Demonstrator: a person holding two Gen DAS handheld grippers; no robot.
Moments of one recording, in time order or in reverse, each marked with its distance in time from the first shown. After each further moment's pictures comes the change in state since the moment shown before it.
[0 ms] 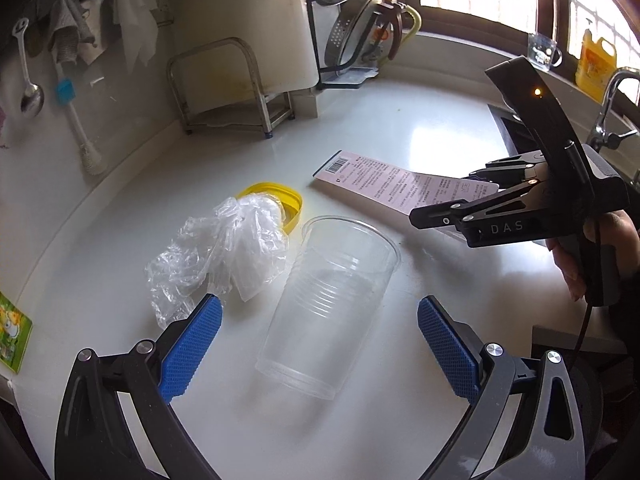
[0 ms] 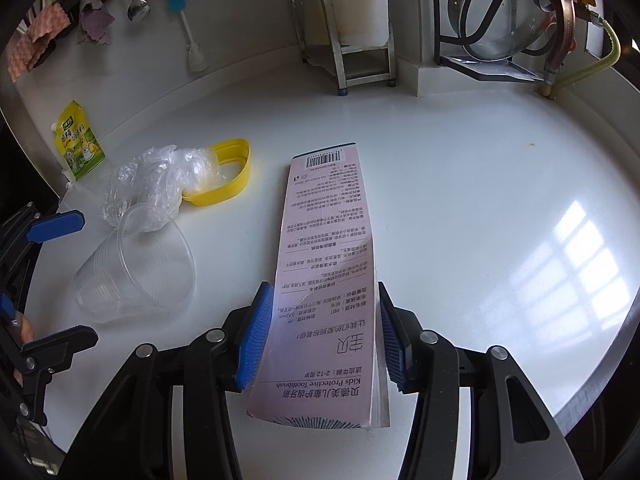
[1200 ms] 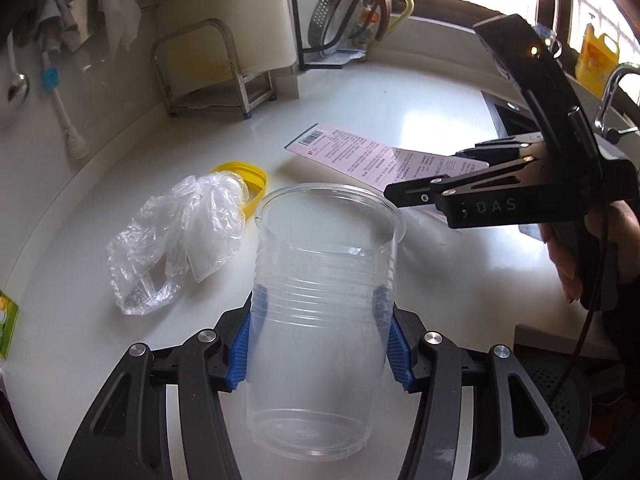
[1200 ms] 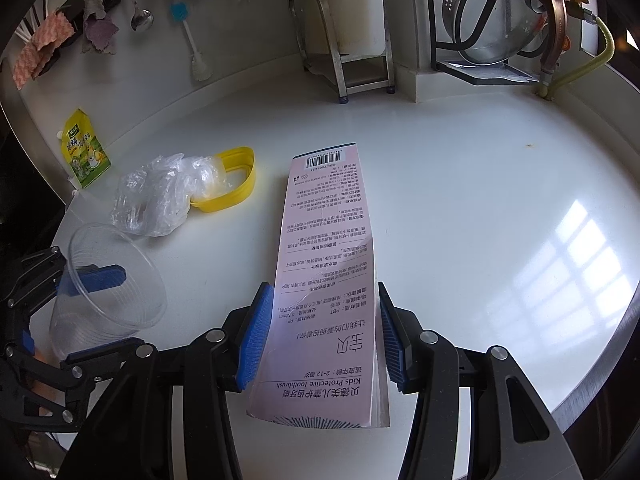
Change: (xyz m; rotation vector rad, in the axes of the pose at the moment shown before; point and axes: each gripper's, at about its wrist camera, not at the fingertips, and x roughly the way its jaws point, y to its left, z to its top) left arm 0.001 -0.032 -0.005 -0.067 0.039 -0.013; right arm -0.009 0.001 -0.004 0.014 -0.026 0.010
